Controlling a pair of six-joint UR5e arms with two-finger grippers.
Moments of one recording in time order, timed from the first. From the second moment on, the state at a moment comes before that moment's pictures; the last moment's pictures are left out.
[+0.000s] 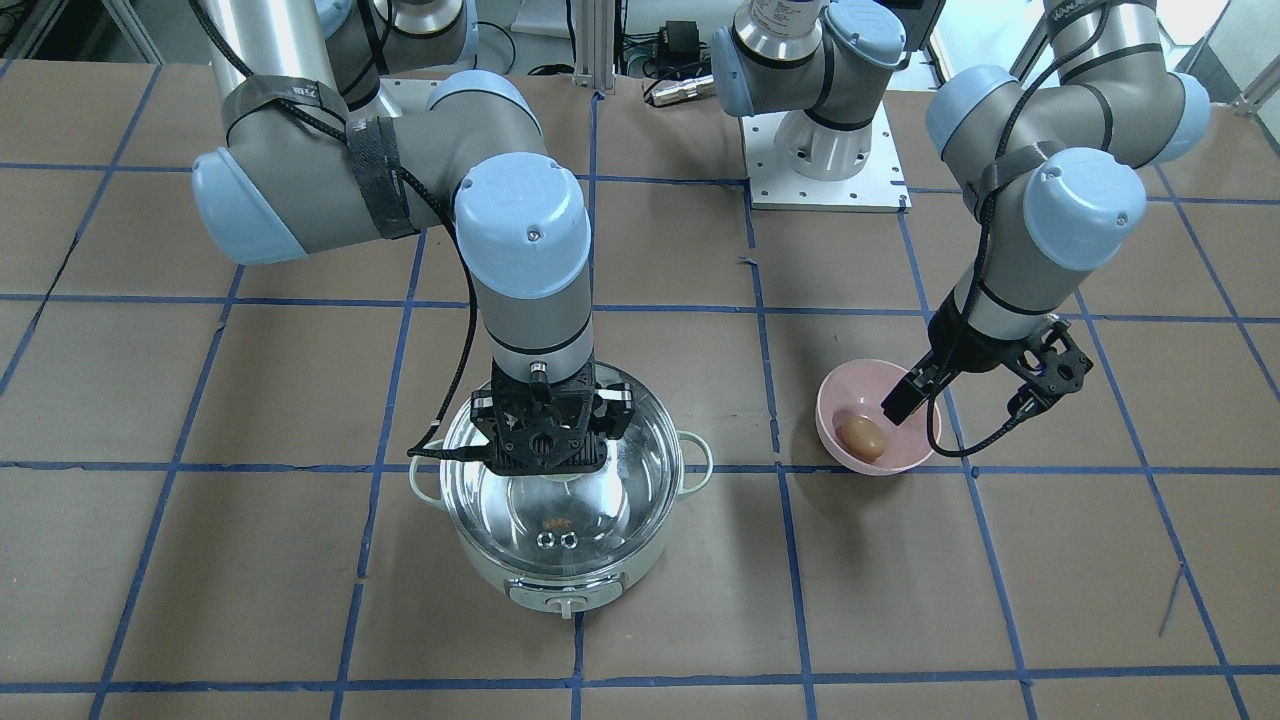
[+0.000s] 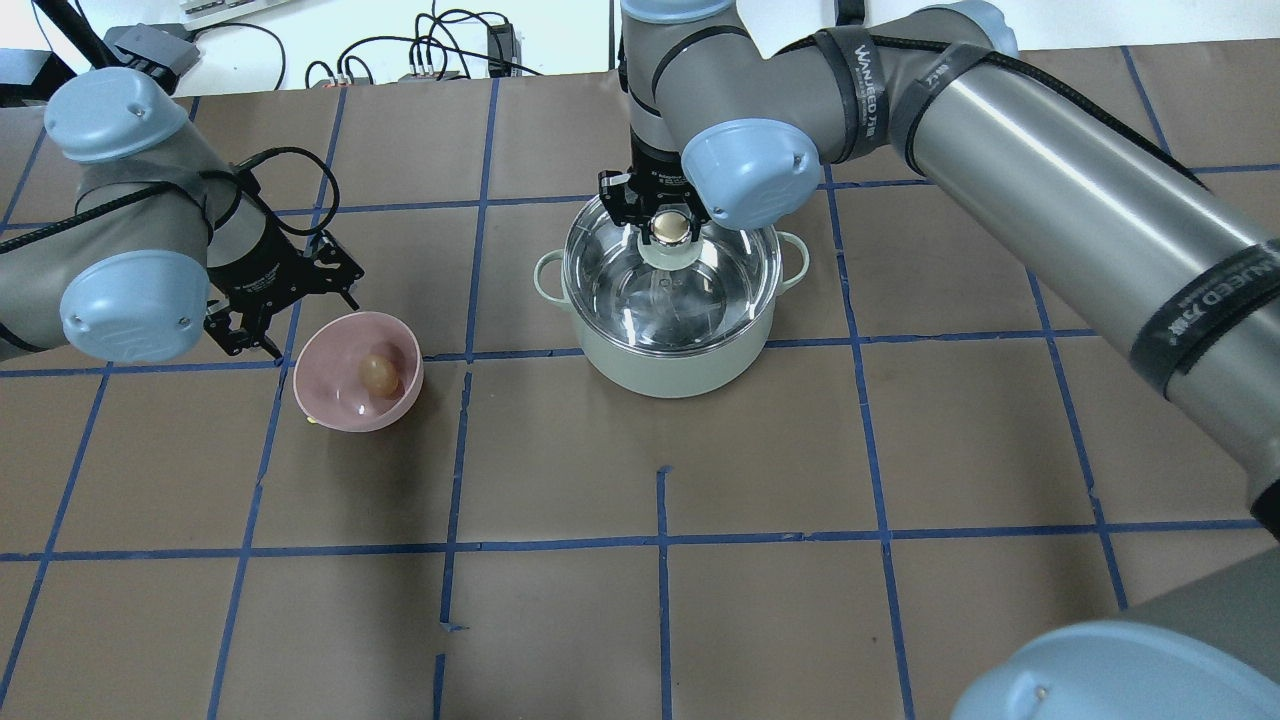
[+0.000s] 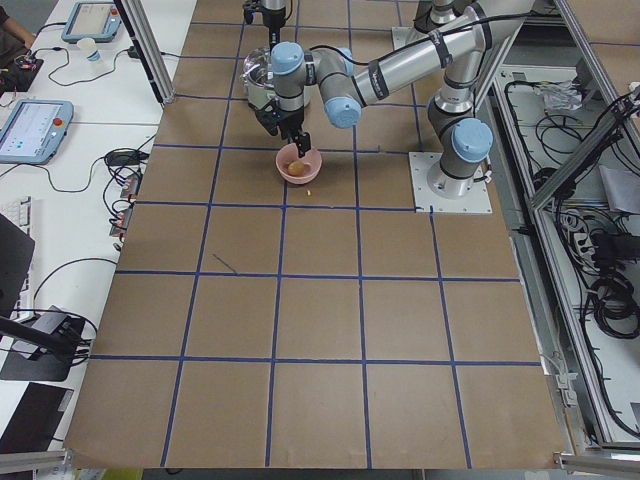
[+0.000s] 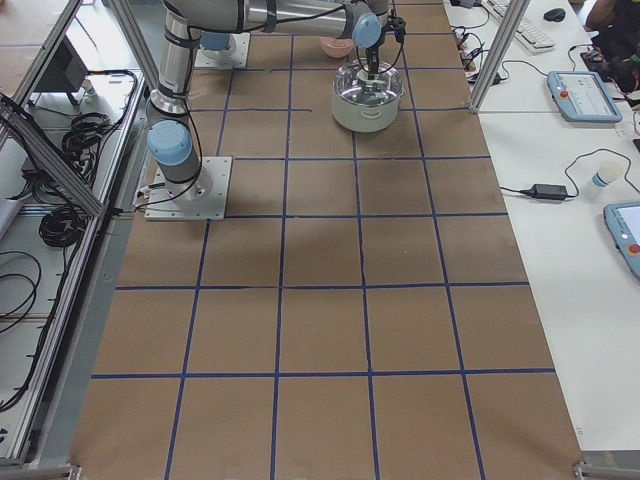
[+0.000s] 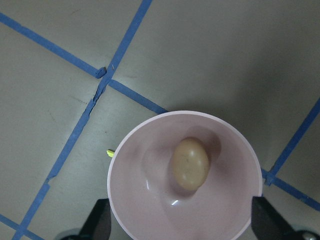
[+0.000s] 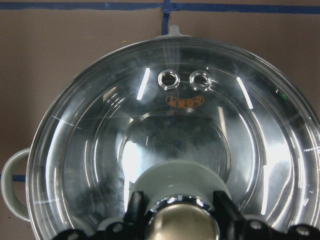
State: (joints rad) left arm -1.36 -1.72 -1.90 -1.09 1.60 -0.48; right arm 1.90 -1.12 1.39 -1.92 -1.56 0.29
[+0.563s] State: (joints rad) left arm -1.39 -1.74 -1.94 -0.95 1.60 -0.71; right arm 1.81 -1.32 1.34 -1.72 -1.55 0.22
